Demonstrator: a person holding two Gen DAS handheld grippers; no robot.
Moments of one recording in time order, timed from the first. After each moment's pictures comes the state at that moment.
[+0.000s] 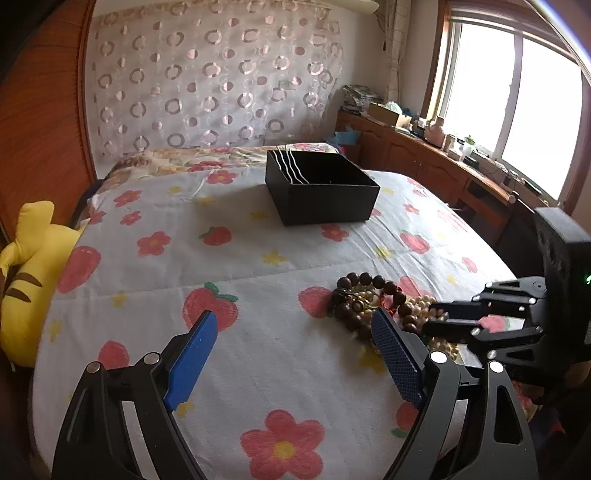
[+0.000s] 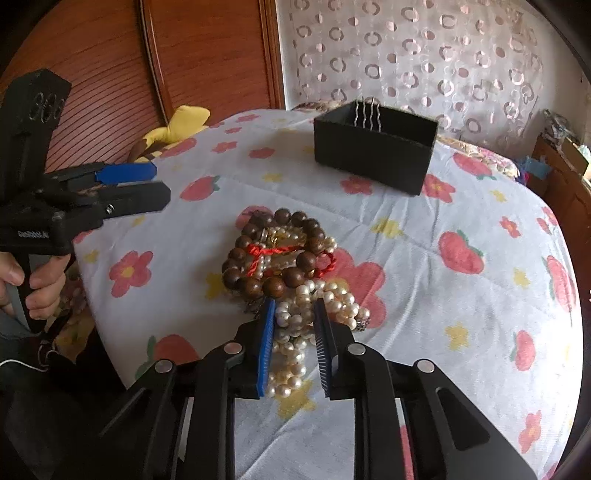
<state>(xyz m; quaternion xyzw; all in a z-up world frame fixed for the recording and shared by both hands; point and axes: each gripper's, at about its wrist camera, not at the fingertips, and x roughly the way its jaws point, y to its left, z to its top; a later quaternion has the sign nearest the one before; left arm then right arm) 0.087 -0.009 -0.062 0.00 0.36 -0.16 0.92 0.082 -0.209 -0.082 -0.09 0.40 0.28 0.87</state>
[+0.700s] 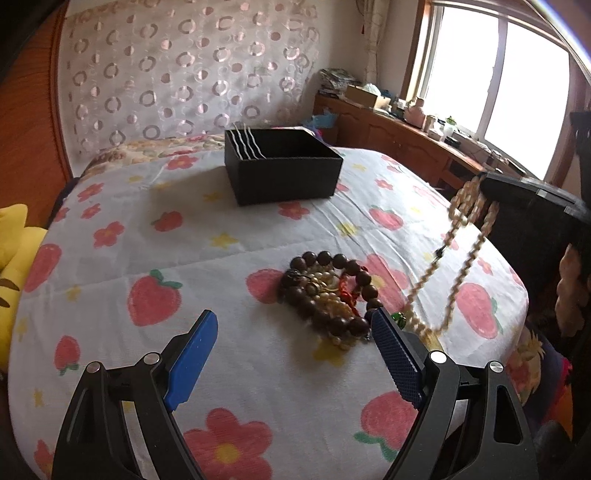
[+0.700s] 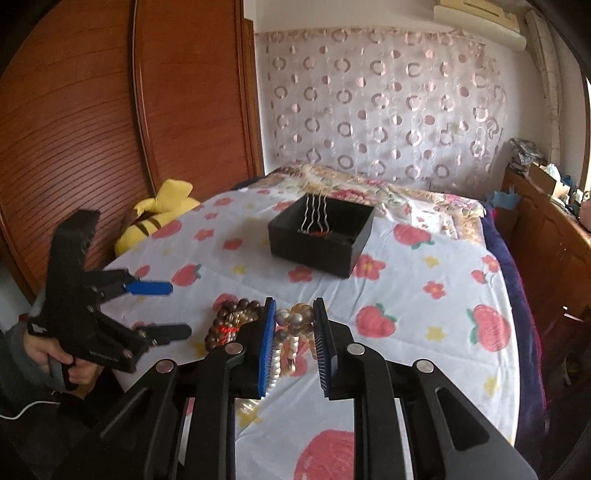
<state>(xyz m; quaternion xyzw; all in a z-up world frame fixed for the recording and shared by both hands) 0.091 -0.052 -0.077 0.02 0.38 -0.20 0.90 0.070 -0.264 0.003 -0.06 0.30 0.25 0.92</state>
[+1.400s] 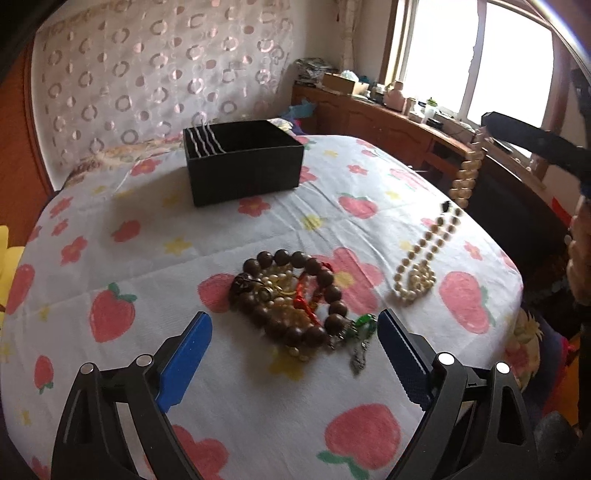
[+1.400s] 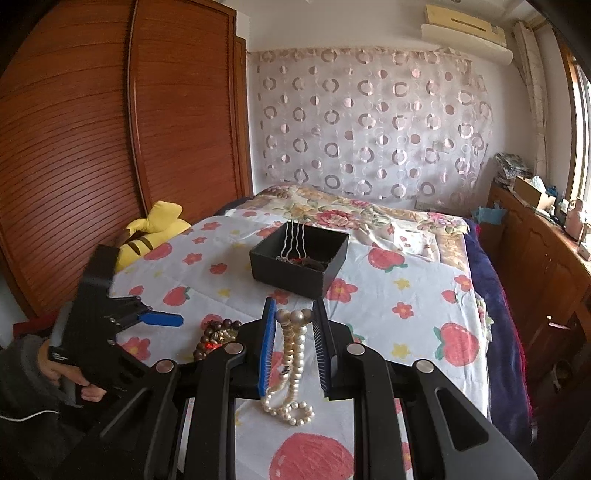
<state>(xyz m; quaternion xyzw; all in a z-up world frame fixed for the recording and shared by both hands) 0.092 -0.087 -0.082 0.05 0.39 -0.23 0.89 0.065 -0.287 0.020 -0.05 0.28 0.23 0.93</state>
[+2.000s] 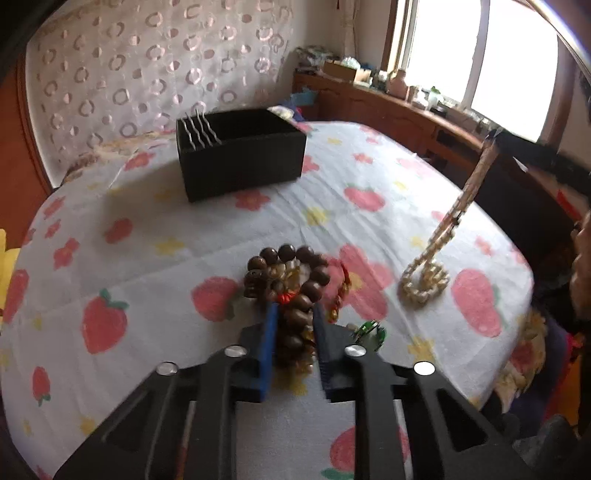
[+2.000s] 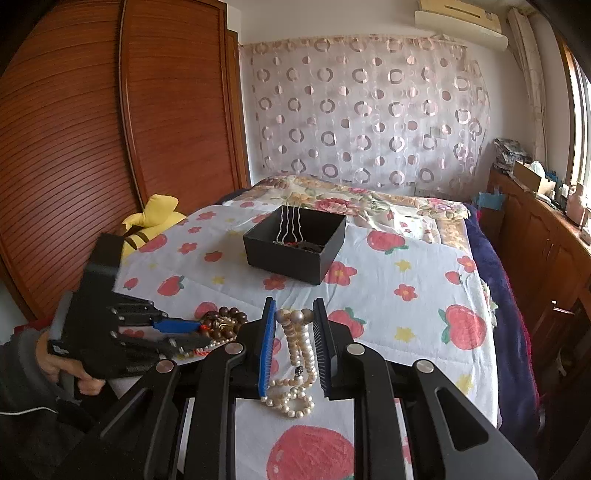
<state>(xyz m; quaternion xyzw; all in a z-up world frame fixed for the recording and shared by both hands) 0.108 -0.090 -0.083 0.05 0.41 -0.23 0.88 0.071 -0.288 0.003 -0.04 0.29 0.23 0.93</state>
